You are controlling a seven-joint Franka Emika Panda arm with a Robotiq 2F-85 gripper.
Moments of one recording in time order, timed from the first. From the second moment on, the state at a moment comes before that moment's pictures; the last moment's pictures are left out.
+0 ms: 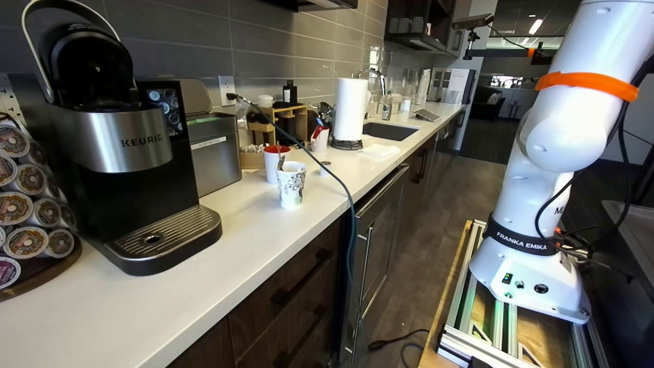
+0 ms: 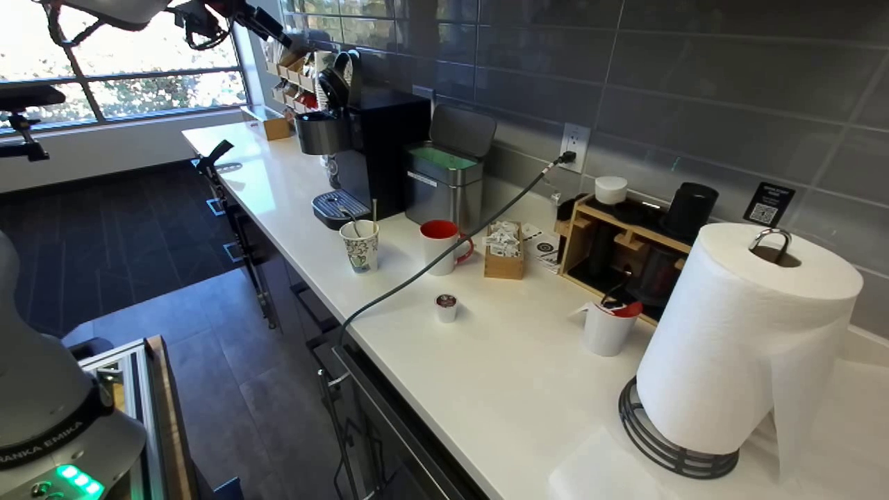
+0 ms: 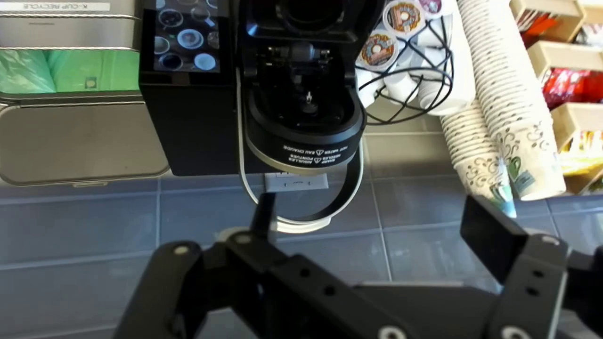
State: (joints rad) arm 0.01 -0.14 0.70 -1.89 -0.47 2.59 0.85
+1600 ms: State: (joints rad) arm -0.03 0.19 0.74 -1.65 -1.40 2.54 1.52
